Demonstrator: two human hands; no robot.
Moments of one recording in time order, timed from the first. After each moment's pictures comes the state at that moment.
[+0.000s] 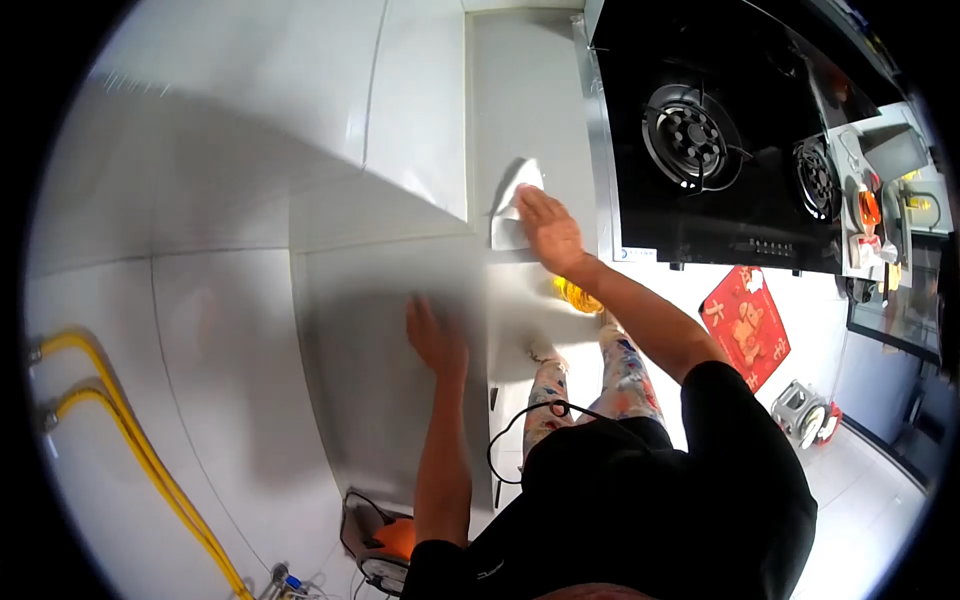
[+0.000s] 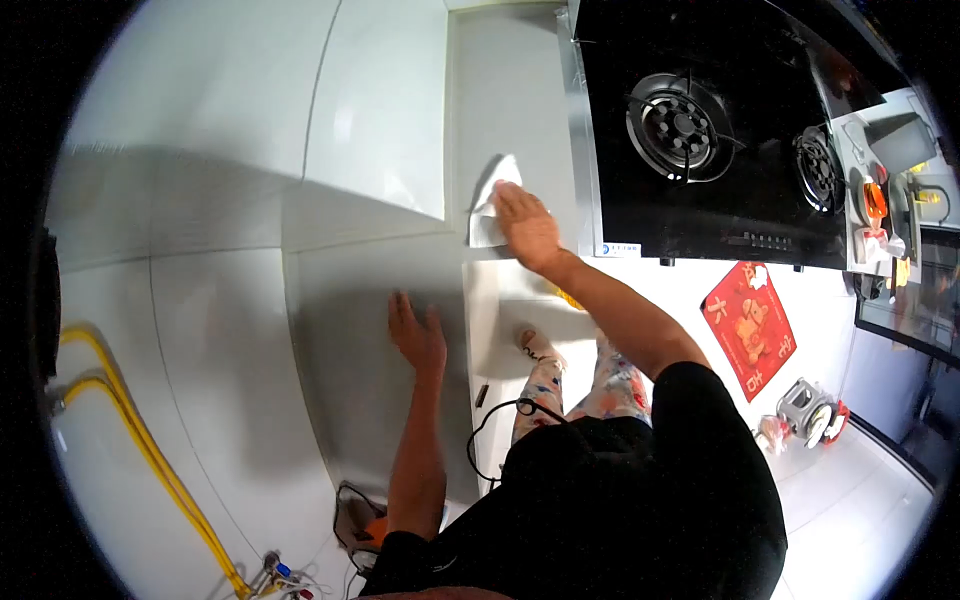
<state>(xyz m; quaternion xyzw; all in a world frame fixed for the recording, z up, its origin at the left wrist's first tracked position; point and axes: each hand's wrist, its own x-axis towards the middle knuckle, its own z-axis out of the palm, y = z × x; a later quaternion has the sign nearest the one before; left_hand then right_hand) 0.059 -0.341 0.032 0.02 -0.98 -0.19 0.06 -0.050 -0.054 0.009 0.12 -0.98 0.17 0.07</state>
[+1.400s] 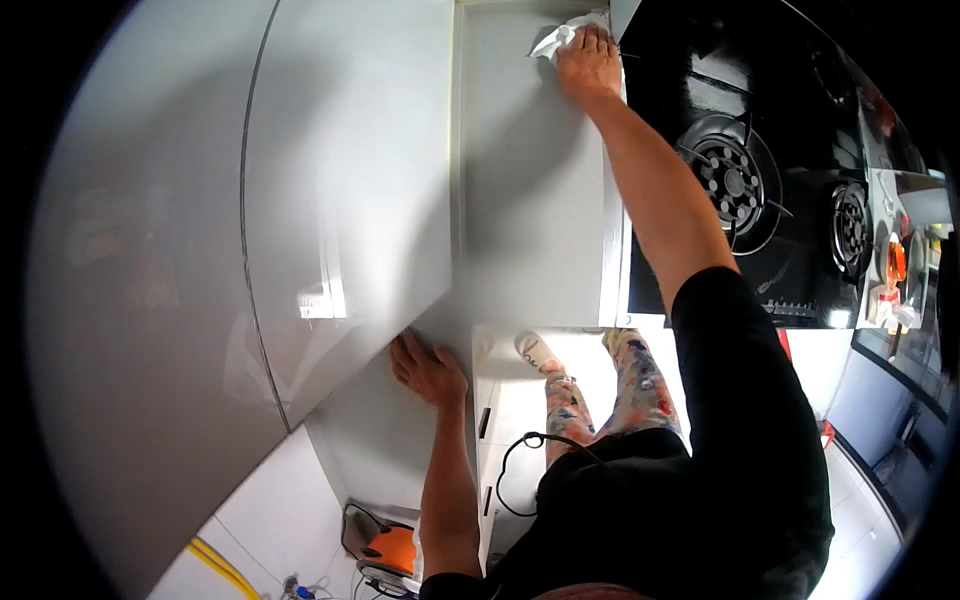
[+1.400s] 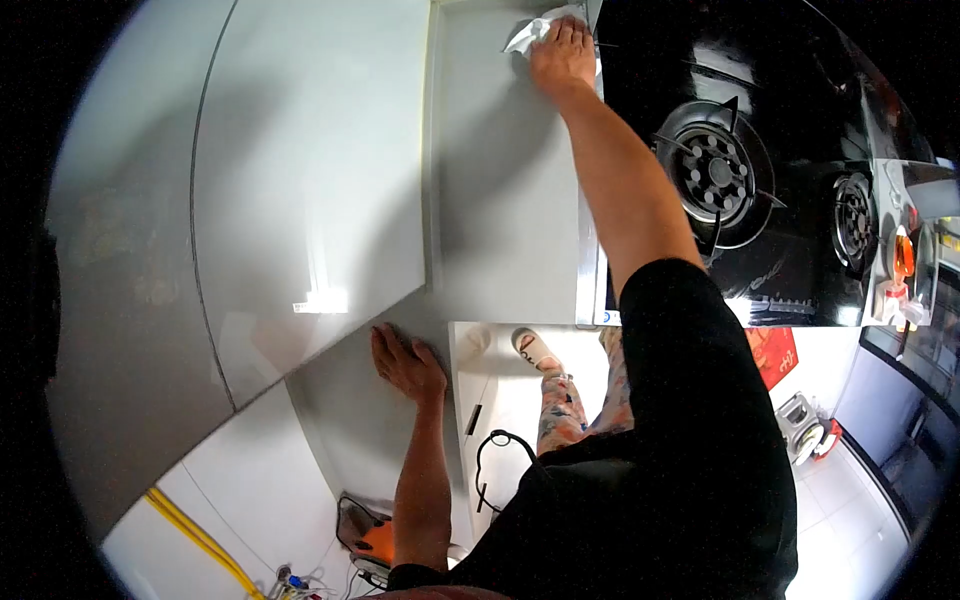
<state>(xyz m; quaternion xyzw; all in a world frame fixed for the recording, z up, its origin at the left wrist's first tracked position) 0.014 -0.300 0.010 0.12 -0.99 -0.06 0.06 -0.391 0.107 -0.011 -0.15 -0.98 -0.07 0.11</state>
